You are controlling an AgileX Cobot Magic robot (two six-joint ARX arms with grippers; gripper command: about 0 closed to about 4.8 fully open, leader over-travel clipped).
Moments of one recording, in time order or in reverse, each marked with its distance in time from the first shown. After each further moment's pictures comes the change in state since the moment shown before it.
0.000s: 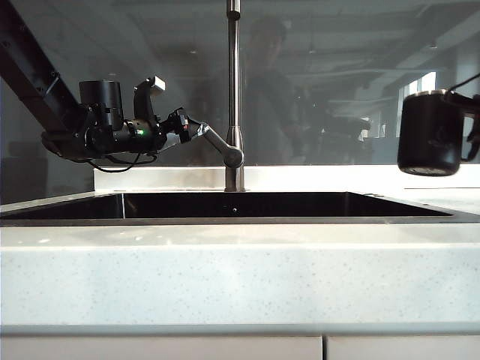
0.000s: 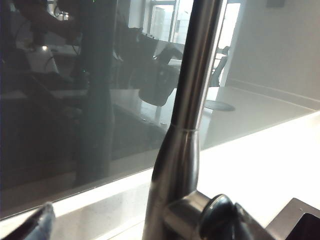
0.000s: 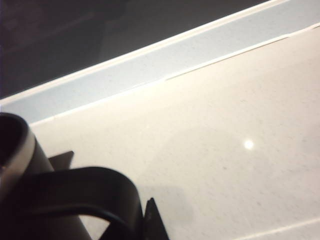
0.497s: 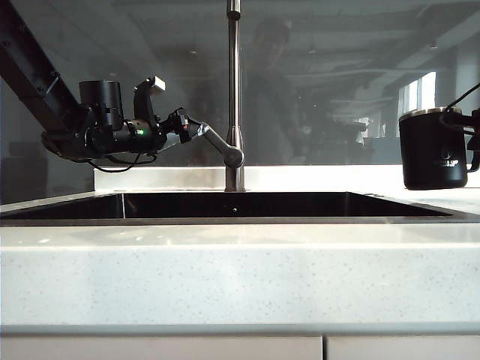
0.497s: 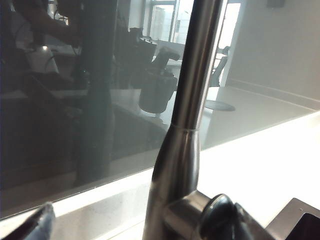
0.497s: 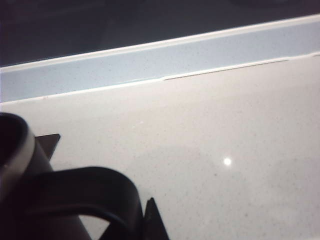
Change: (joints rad) left arm 0.000 0.000 0.000 0.000 0.000 0.000; right arm 0.000 0.041 -0.032 0.101 -0.004 -0.181
